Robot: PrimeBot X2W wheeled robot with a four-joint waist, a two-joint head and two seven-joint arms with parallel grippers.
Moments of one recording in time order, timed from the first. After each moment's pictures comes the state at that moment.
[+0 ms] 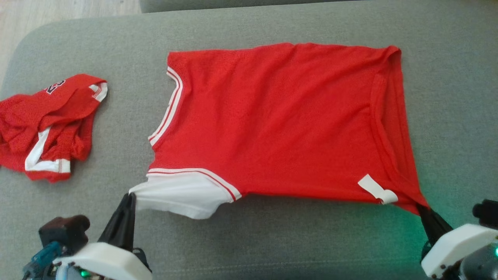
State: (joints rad) left arm 0.26 0.12 -0.09 -0.33 -0.34 0.10 0.23; right arm 0.18 -0.08 -0.16 -0.07 0.43 0.13 0.49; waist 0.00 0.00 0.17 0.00
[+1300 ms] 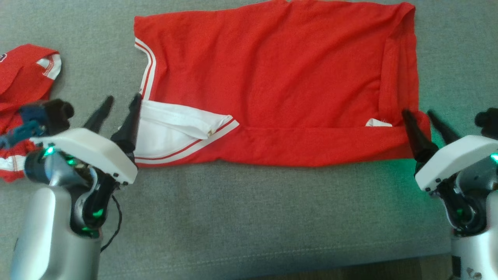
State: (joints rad) left arm -0.27 0.18 -0.09 -0.01 -0.50 0.00 0.37; right arm -0.20 -0.09 -0.13 0.00 0.41 0.13 0.58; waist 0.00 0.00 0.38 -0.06
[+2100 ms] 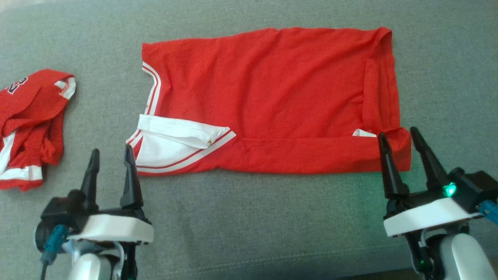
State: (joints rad) left arm 0.01 0.10 -0.12 0.01 -0.26 0.11 -0.23; right arm -0.01 -0.12 0.08 -0.04 0.25 0.13 -0.05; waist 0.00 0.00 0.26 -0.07
